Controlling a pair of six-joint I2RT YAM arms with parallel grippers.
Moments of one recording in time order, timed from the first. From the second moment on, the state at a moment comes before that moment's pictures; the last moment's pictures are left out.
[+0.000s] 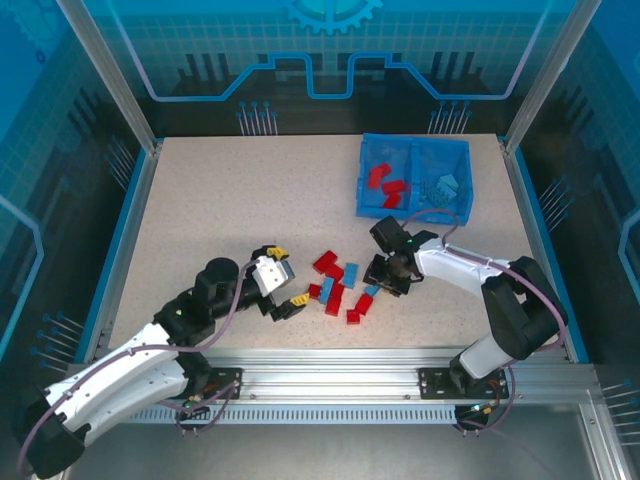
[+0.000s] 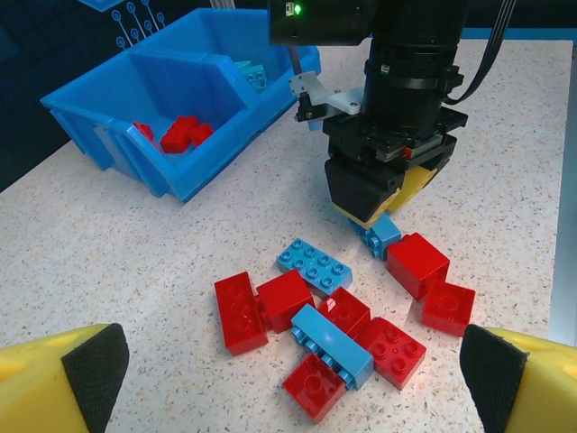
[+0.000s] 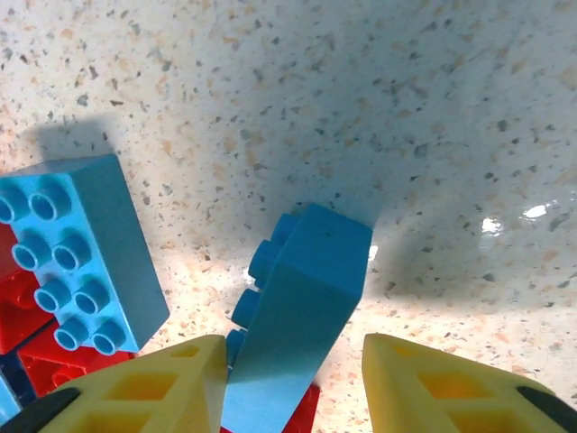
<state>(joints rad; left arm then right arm) -0.70 0.70 0.45 -0.11 0.22 0.28 0.55 1.55 0.88 -0.67 -0.12 0.96</state>
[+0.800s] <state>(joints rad) -0.77 0.87 0.50 -0.16 0.34 0.36 0.50 1.42 1.03 -0.81 0.08 0.72</state>
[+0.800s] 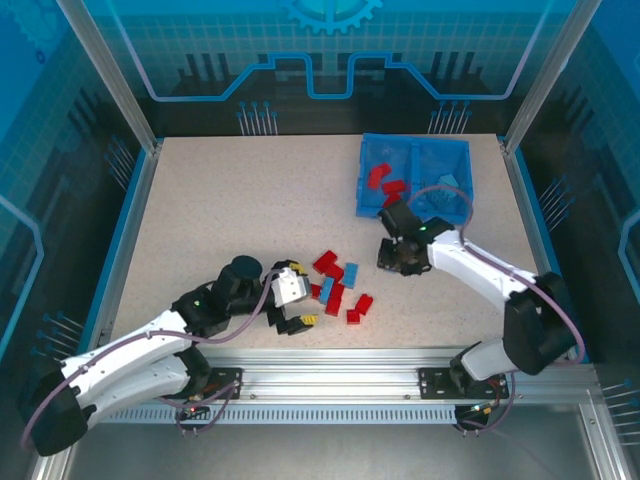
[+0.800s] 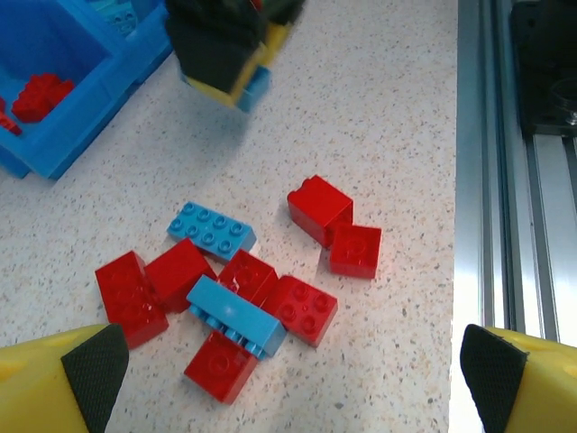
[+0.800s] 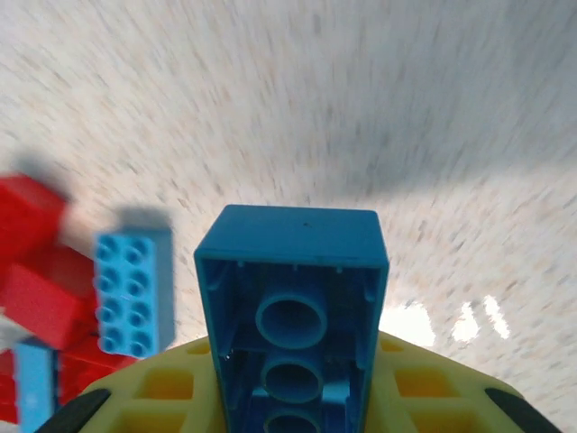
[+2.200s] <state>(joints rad) -0.78 1.40 1.03 -0.52 -0.17 -0.75 0.00 1.91 1.73 -0.88 -0.05 0.32</state>
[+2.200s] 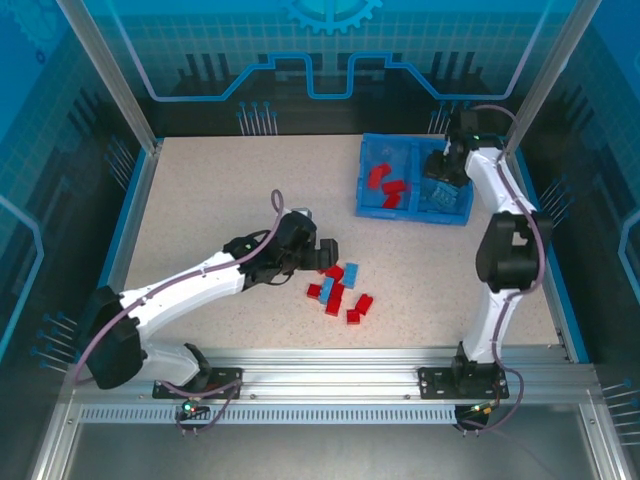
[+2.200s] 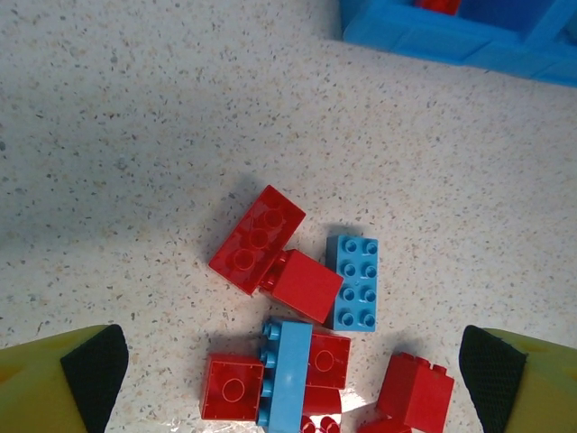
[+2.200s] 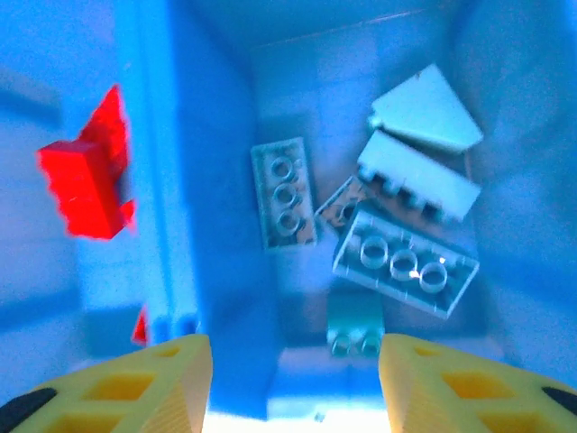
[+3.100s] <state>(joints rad) -0.91 2.00 1.49 -0.61 -0.16 -0.74 0.17 0.84 0.97 -0.94 -0.15 0.58</state>
